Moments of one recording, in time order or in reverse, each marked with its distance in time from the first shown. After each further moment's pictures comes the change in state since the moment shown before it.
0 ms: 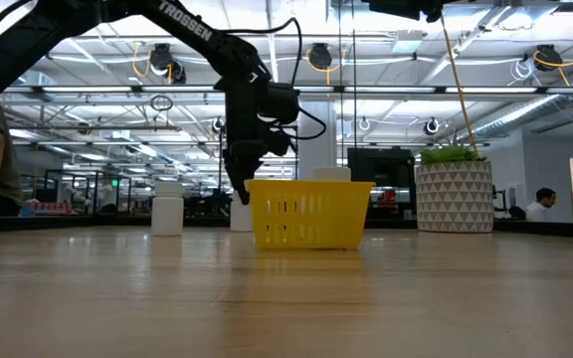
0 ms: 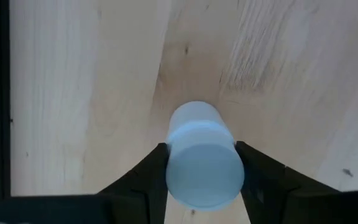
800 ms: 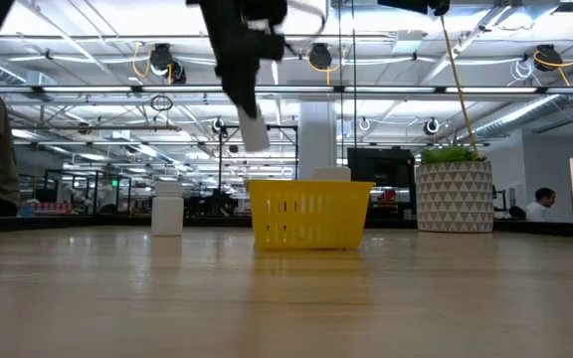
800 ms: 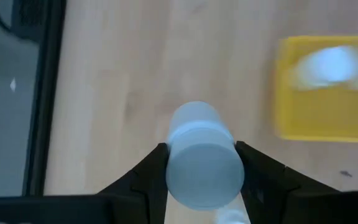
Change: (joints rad) left arm -0.175 -0.319 0.001 -0.054 0.008 -0.060; right arm 0.000 -0.041 0.000 0.000 0.034 -0.052
